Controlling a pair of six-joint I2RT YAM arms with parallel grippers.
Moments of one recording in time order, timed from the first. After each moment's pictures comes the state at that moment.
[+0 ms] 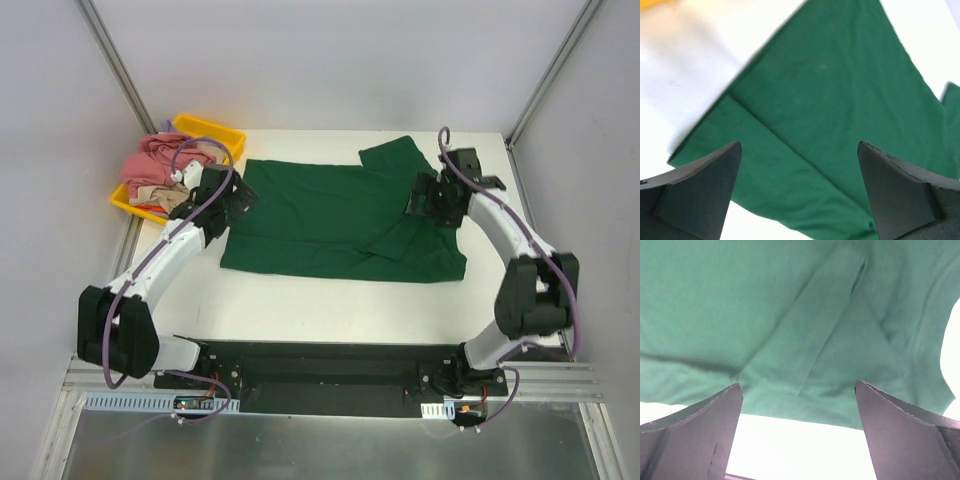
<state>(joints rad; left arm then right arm) -0.26 1.37 1.03 -0.46 -0.33 -0.97 0.14 1.67 1.35 -0.71 -0.11 0.33</state>
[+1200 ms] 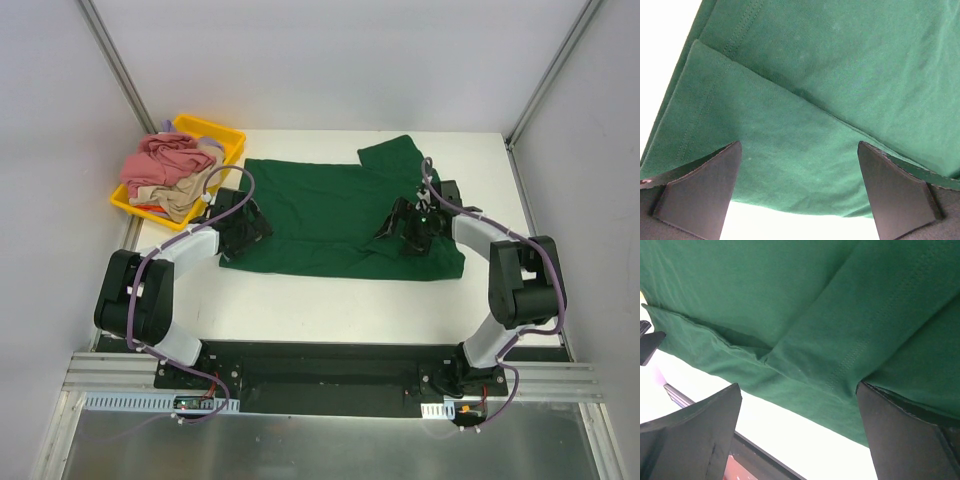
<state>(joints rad) -0.25 1.53 0.84 -0.27 -0.04 -0.82 0.17 1.68 0.97 -0.33 -0.50 0.53</state>
